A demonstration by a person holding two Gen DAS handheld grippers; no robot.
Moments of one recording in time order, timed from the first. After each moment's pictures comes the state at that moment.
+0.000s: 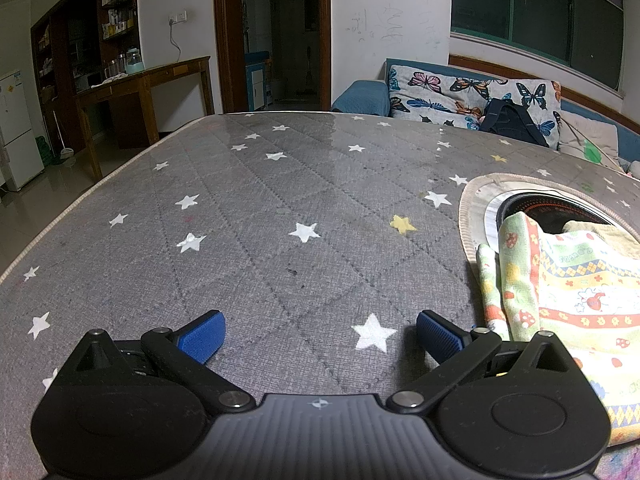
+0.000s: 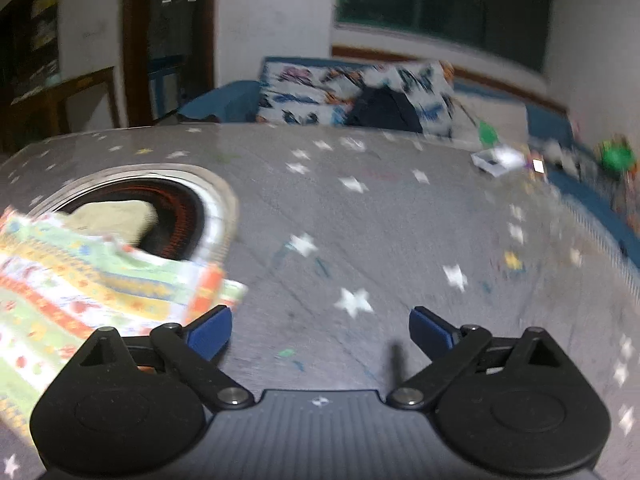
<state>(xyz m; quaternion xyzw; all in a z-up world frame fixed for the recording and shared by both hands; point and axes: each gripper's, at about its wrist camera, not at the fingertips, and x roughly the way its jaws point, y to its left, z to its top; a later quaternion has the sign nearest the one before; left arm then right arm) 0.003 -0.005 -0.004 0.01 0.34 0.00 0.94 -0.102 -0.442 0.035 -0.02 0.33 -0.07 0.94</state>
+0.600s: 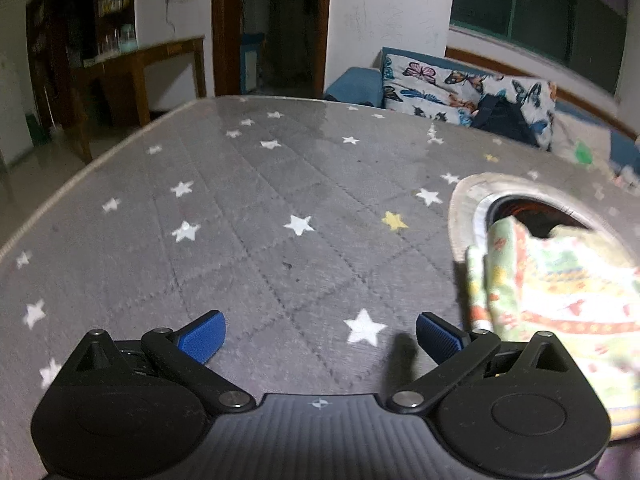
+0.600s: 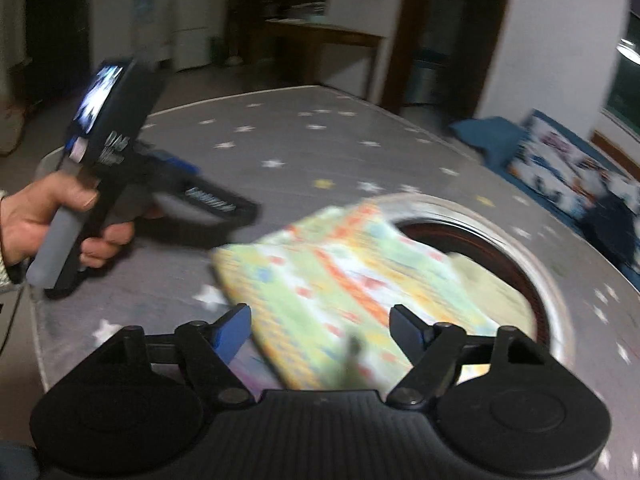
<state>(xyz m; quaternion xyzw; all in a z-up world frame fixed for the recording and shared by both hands) 0.005 0.010 0.009 -0.05 0.37 -0.02 0.93 -0.111 -0.208 0.074 -0.19 0.33 0.28 0.88</state>
